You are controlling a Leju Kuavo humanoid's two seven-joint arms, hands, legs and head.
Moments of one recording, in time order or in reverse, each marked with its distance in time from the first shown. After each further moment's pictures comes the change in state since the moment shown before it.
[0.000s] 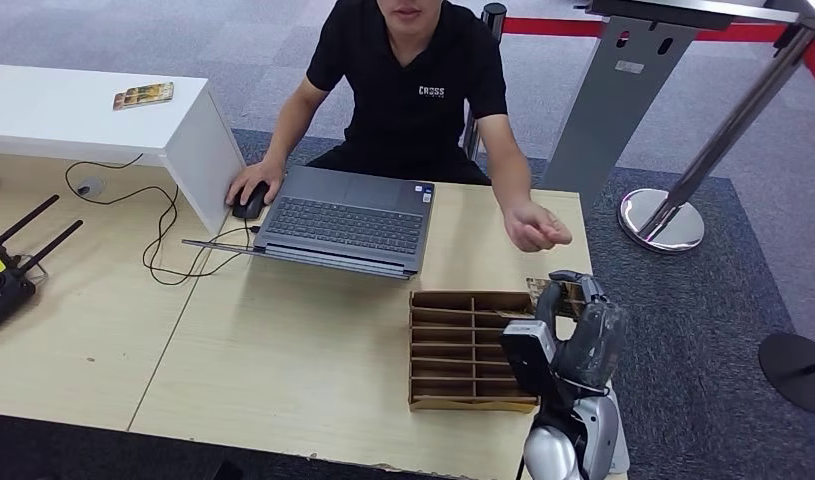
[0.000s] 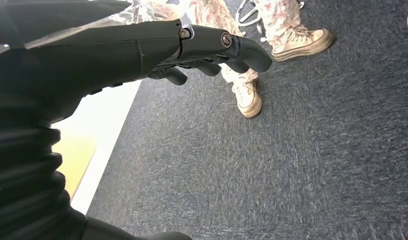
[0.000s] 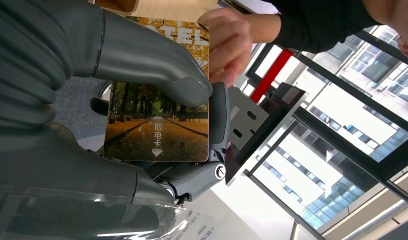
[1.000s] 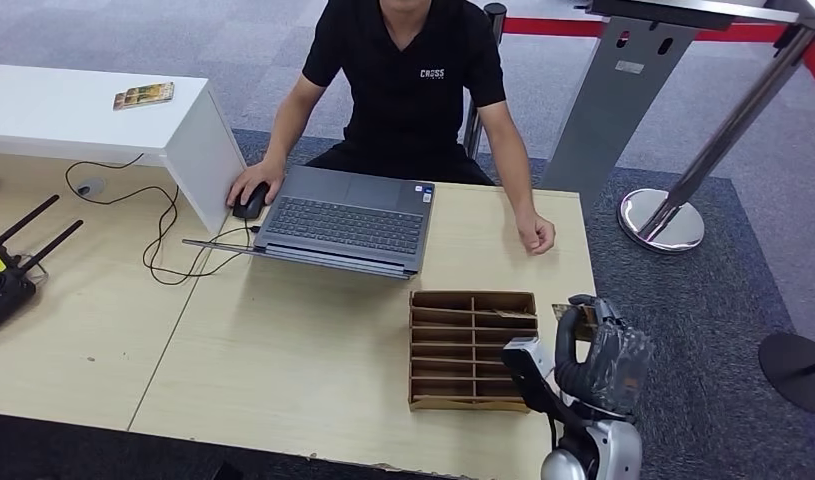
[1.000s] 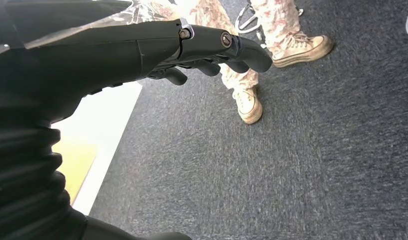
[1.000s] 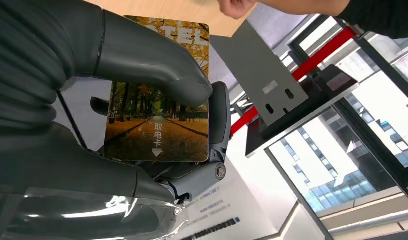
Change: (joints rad) left arm 0.005 0.003 0.012 0.000 -0.042 0.000 0.009; right arm 0.086 0.003 -0.098 -0.035 0.277 -0.001 0.090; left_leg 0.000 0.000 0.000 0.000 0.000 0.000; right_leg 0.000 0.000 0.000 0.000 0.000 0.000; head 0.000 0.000
